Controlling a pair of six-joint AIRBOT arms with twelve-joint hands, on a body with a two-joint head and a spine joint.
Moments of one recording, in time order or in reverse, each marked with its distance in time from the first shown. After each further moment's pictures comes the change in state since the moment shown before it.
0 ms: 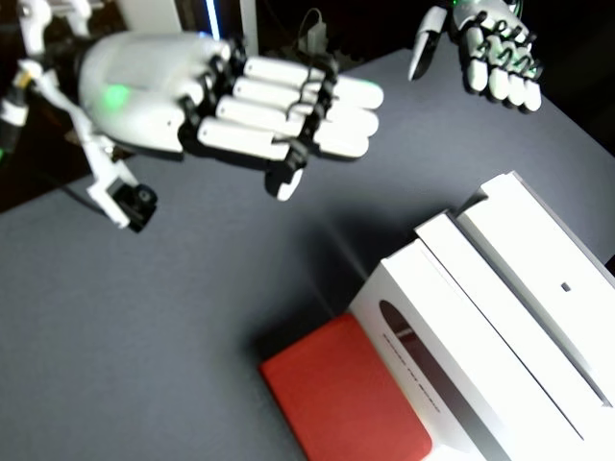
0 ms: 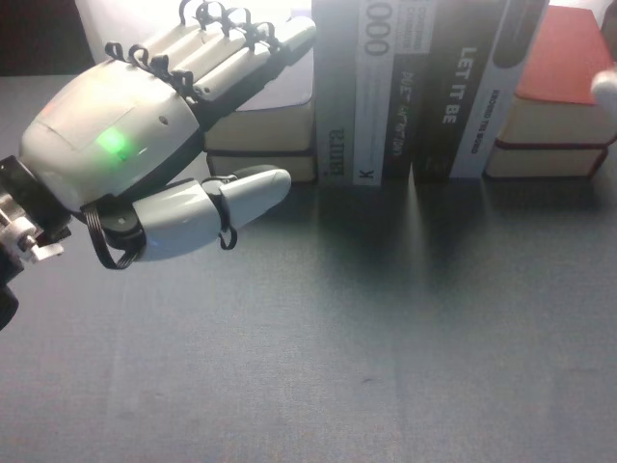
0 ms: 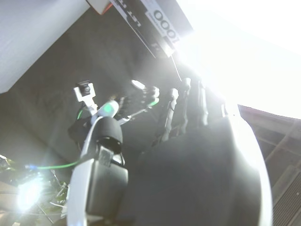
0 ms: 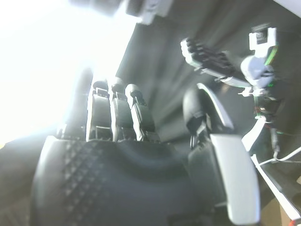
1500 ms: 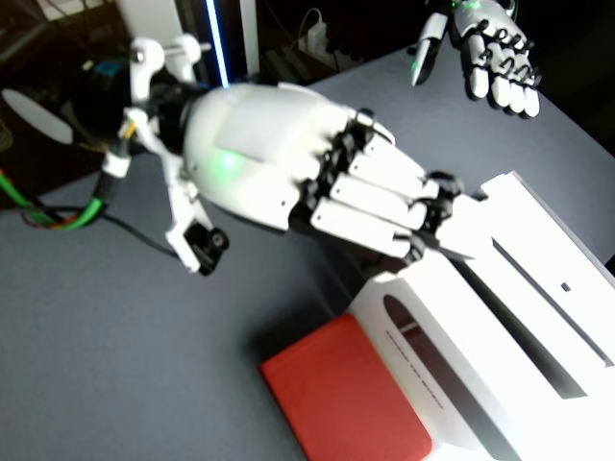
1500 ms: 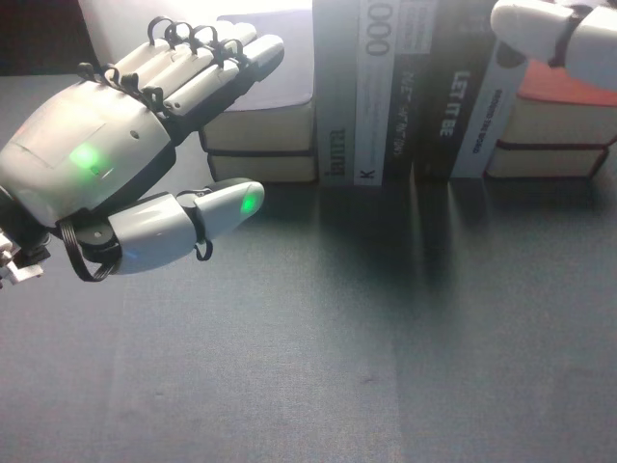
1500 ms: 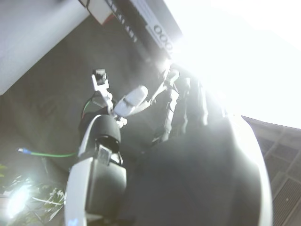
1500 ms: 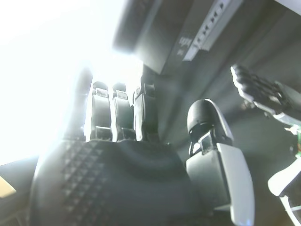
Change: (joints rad) left arm 0.071 0.011 -0.003 -0.067 -0.047 -0.006; right arm 0.229 -0.153 0.080 0.080 -0.266 -0.193
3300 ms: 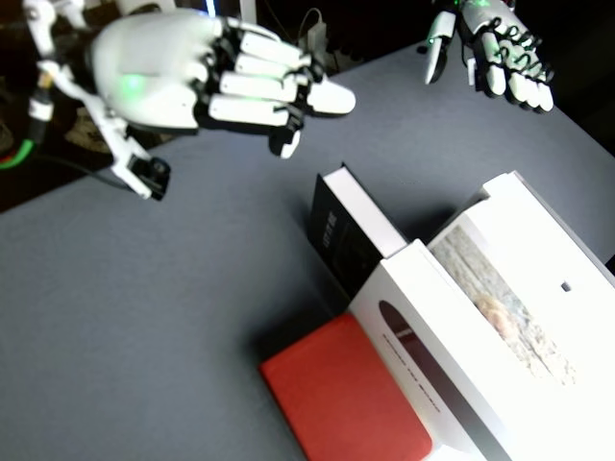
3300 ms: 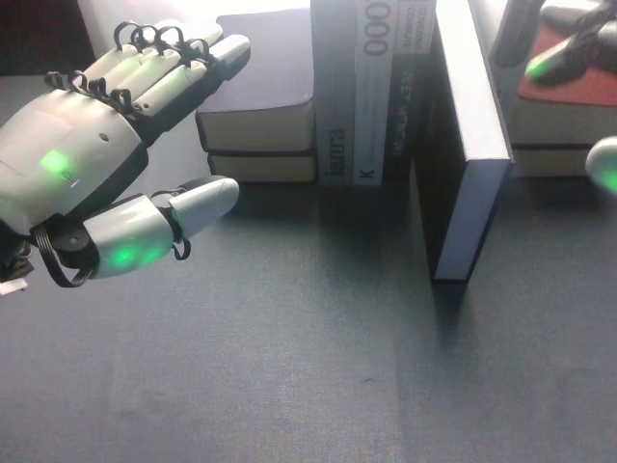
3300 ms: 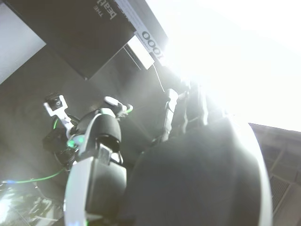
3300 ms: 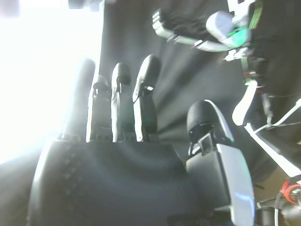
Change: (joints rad) left arm 0.057 0.012 -0.011 -0.074 -0.077 0.000; right arm -0.431 0.180 -0.173 -0.132 0.461 0.350
